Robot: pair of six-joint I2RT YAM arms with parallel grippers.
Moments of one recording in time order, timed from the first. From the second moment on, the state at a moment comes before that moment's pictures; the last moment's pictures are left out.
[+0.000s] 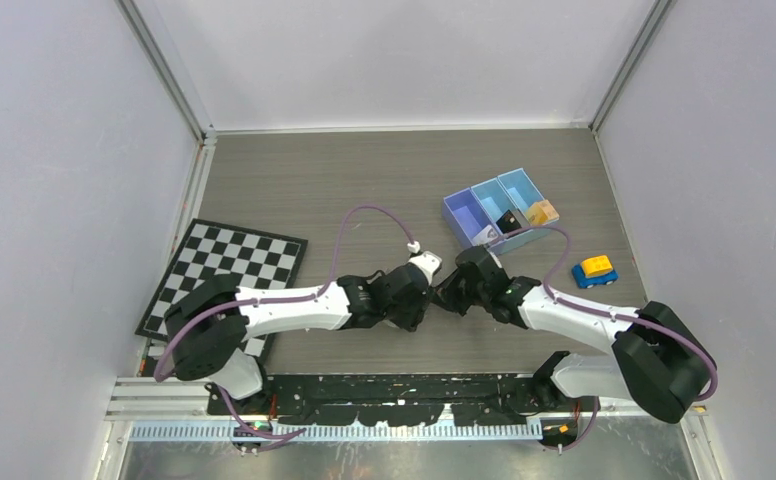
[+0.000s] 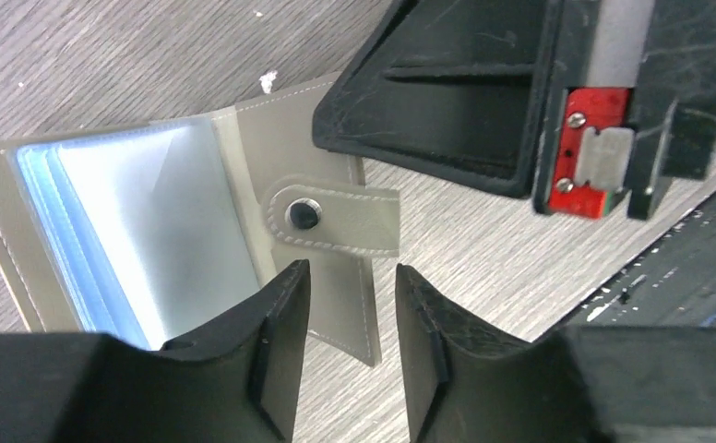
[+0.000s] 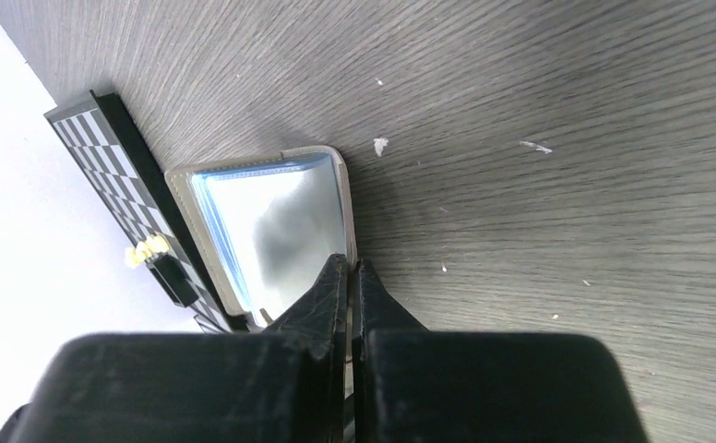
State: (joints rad) left arm -1.15 1.57 0.93 -0.23 -0.20 -0.45; right arm 0.72 1.23 0.50 -0.08 -0.03 1.41
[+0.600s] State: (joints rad) left arm -0.84 1.37 0.90 -0.27 0.10 -0.45; right arm 0.72 1.22 0.49 -0.12 0.03 1.38
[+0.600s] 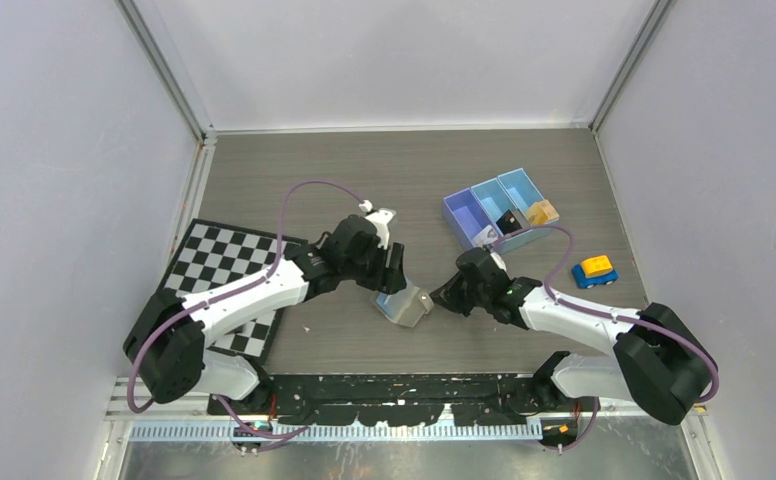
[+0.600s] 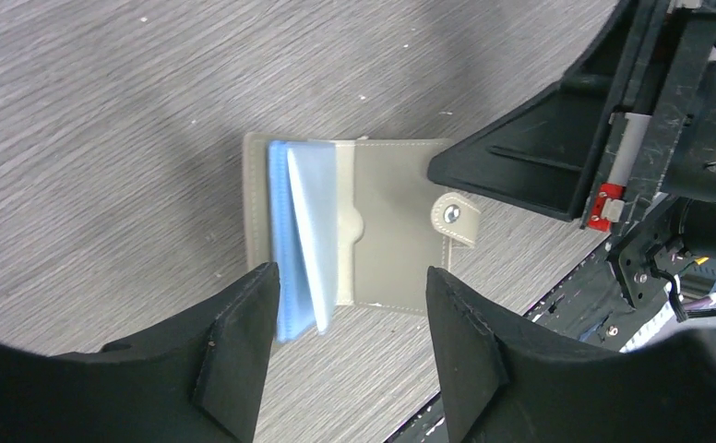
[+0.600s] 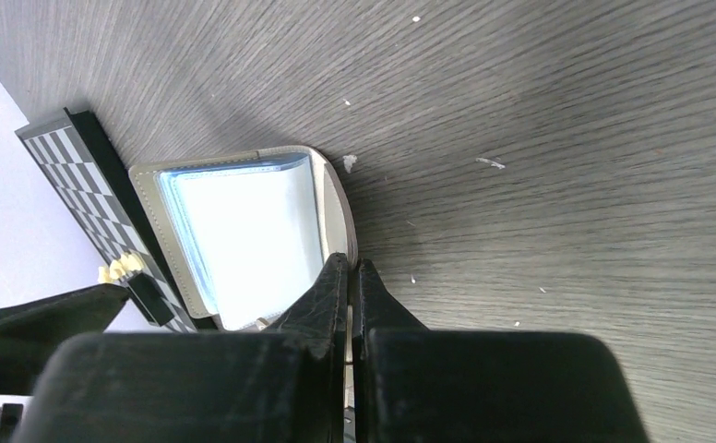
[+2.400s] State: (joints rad) left arm -0.68 1.48 0.76 -0.04 0.45 -0.59; right arm 0.72 1.31 0.50 -0.15 0.09 1.28
